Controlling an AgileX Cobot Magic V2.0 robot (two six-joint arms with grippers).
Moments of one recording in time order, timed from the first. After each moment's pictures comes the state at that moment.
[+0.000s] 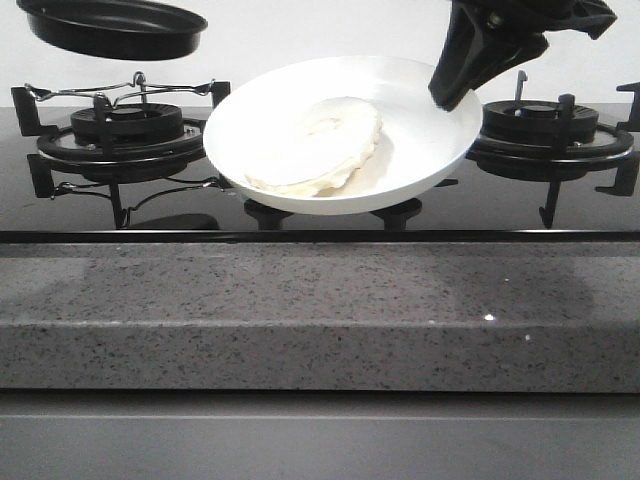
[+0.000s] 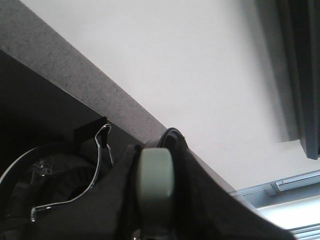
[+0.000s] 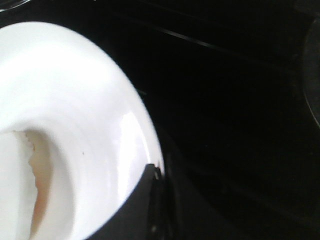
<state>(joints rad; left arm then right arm) 0.34 1.86 -1.46 -1.64 0.98 0.78 0.33 1.55 -1.26 0.33 0.65 -0.18</state>
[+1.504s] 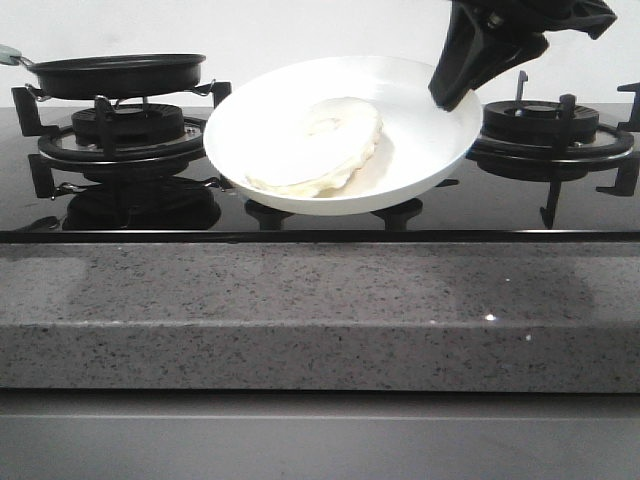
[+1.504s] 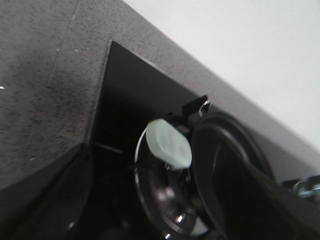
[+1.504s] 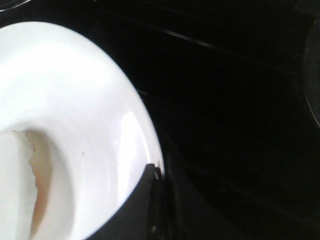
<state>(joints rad) 0.49 1.69 -1.47 -1.11 0.99 0.63 0.33 1.55 -1.26 0.33 0.65 -0.18</state>
